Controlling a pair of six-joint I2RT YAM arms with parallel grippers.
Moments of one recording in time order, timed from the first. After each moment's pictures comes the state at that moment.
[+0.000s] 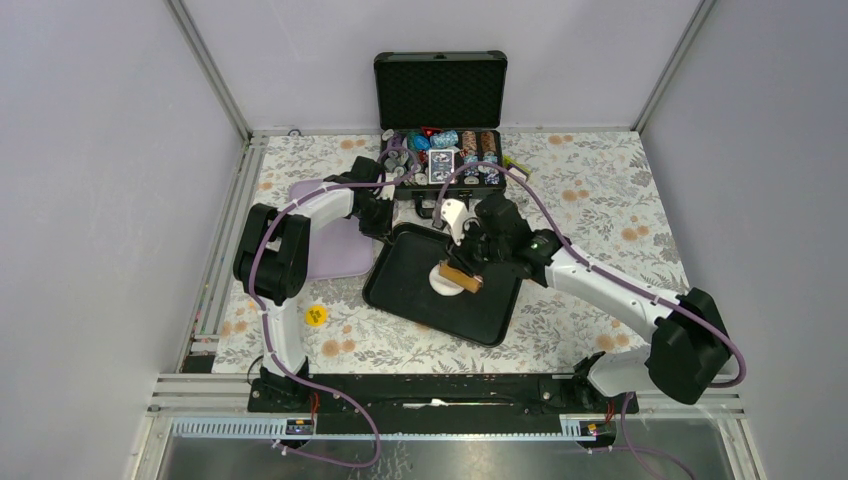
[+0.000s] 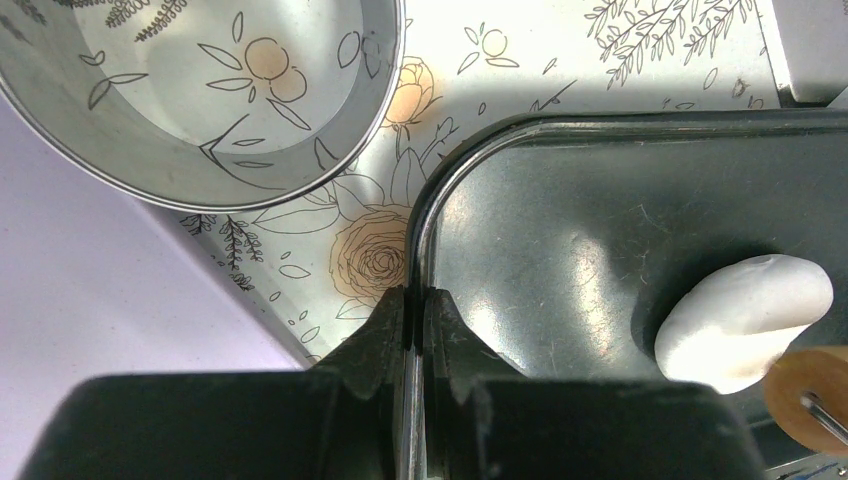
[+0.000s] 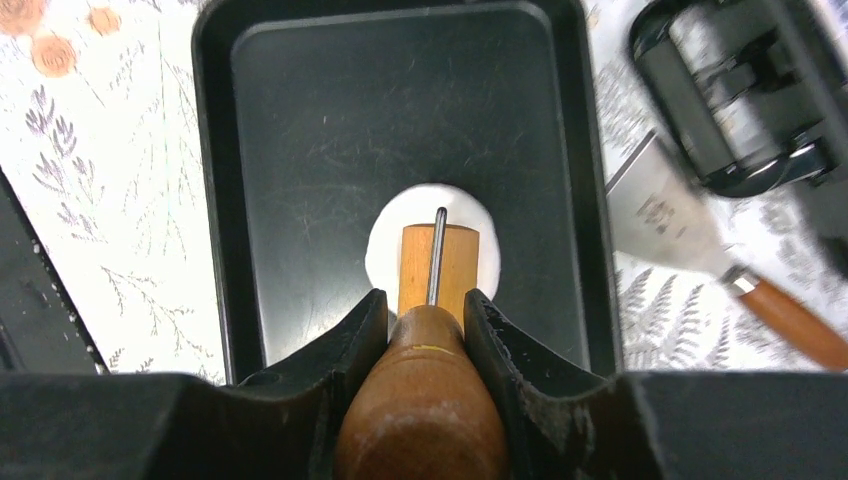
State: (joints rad) left arm -0.33 1.98 1.37 -0.57 0.28 -0.14; right arm 0.74 1.37 1.00 -0.34 -0.25 -0.28
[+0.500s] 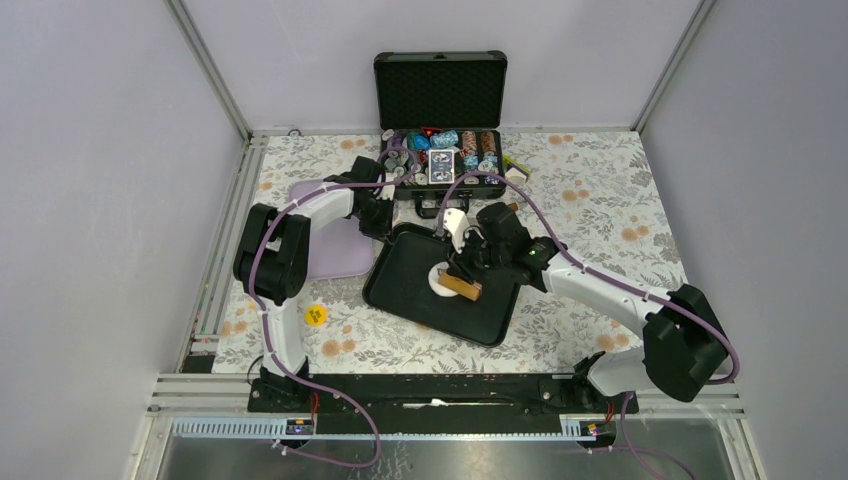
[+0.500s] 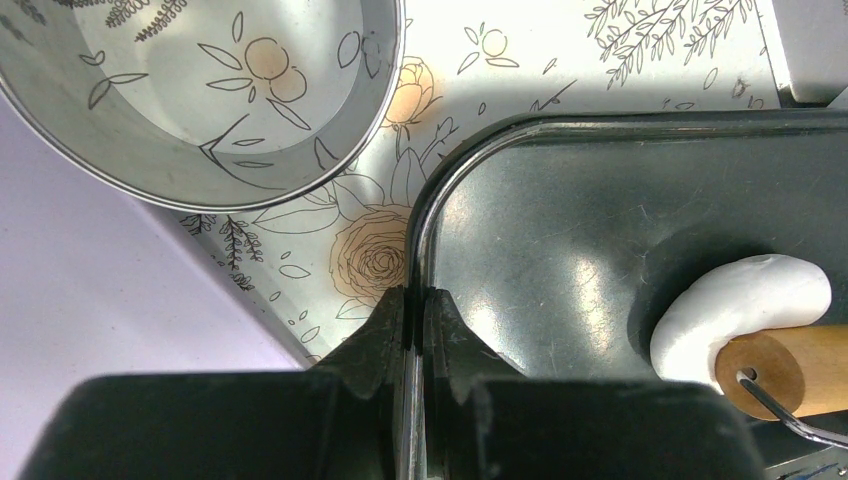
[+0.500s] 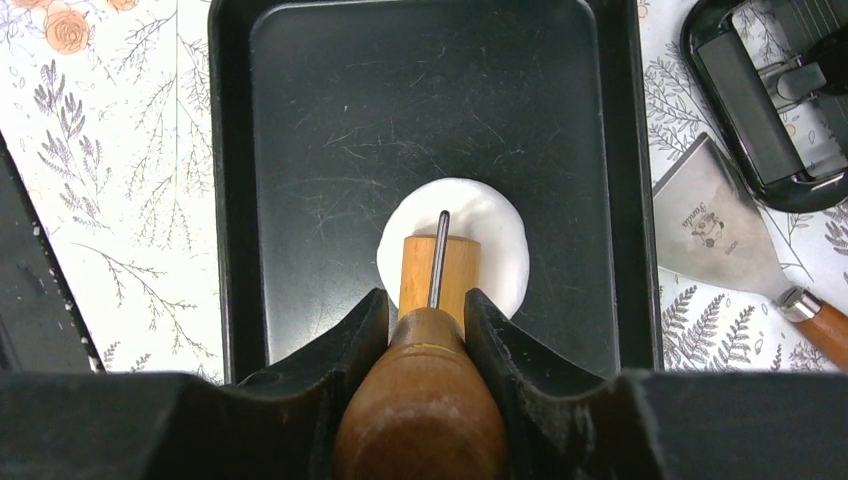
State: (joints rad) left arm -0.33 1.98 1.37 -0.57 0.28 -0.14; right arm 0.73 1.39 0.89 -0.23 -0.32 -0.27
